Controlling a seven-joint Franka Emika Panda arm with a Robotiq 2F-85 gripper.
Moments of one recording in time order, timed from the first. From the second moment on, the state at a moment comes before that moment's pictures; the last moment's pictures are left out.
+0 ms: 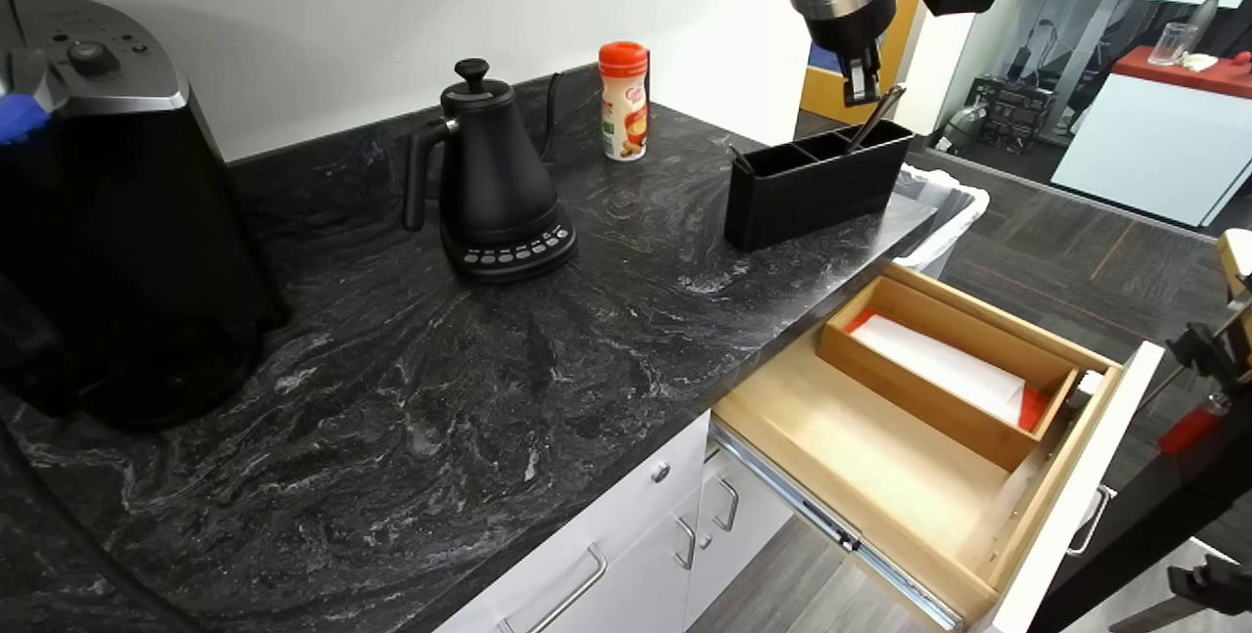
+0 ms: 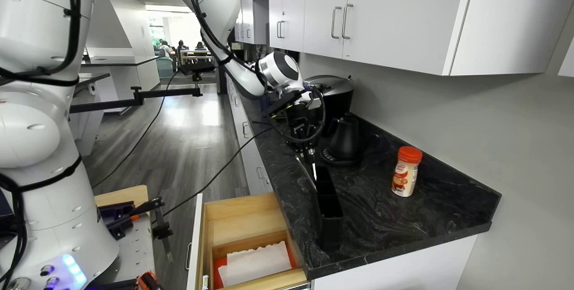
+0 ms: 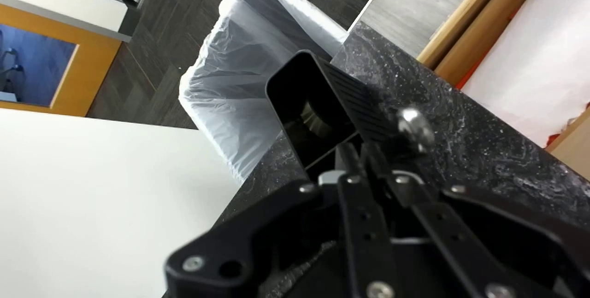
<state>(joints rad) 0.14 0.38 -0.03 -1.96 -0.77 1.94 0.23</state>
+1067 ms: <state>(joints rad) 0.14 0.38 -0.02 -1.92 -0.77 1.92 0.20</state>
